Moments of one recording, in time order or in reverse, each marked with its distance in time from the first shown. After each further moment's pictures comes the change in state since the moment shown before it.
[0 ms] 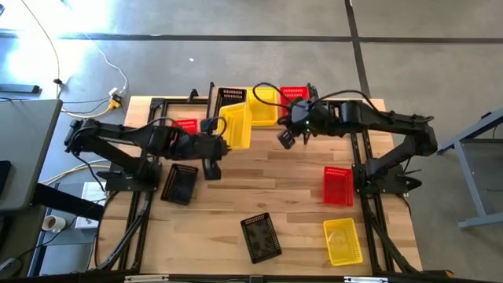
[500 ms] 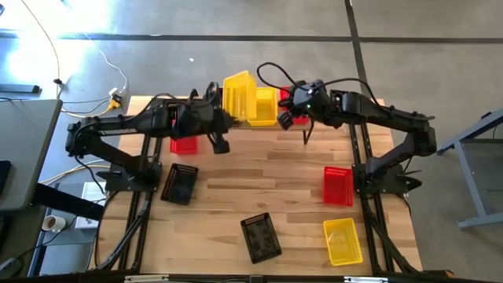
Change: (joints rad) left arm 0.232 0.013 0.056 0.187 0.073 0.208; right arm -0.115 0.000 0.000 0.116 0.155 -0.170
